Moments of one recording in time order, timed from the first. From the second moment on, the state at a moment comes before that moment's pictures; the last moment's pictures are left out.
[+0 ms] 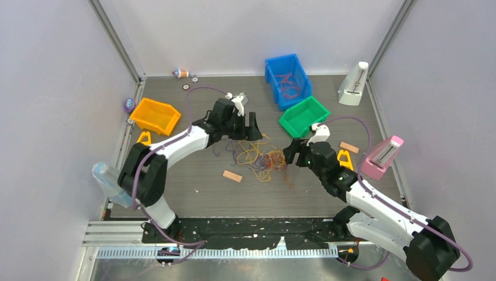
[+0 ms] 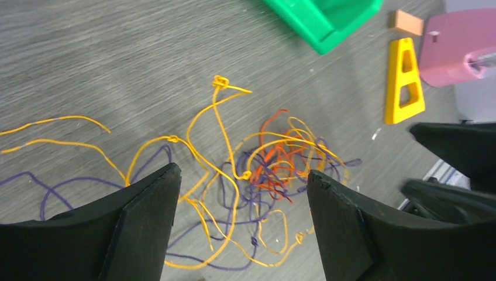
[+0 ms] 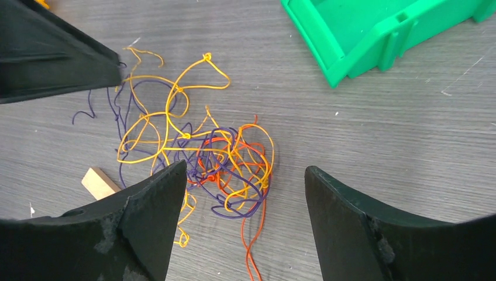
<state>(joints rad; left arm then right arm) -0.57 1.63 1.11 -0.12 0.30 -0.47 0.62 0.90 0.47 -0.01 0.25 0.49</state>
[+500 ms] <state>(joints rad) -0.60 1.93 1.30 -0.17 0.37 -0.48 0.57 1.00 0.46 0.02 0.09 0.47</state>
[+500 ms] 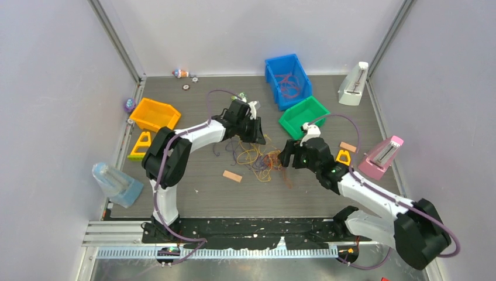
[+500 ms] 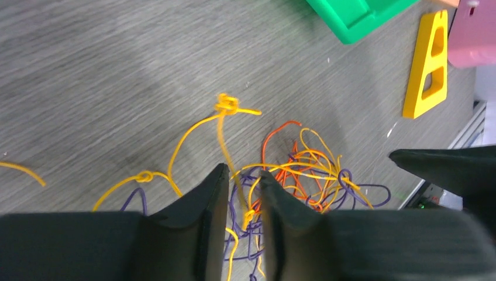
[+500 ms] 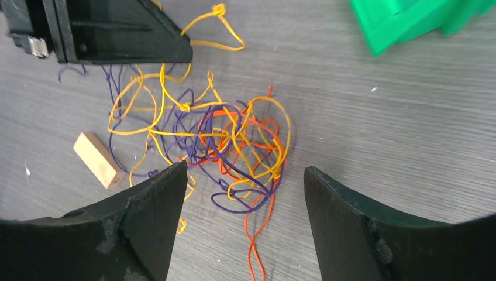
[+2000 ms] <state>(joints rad) -0.02 1.43 1.87 -0.43 0.24 -0.45 0.42 0.87 0.55 -0.31 0.36 0.60</state>
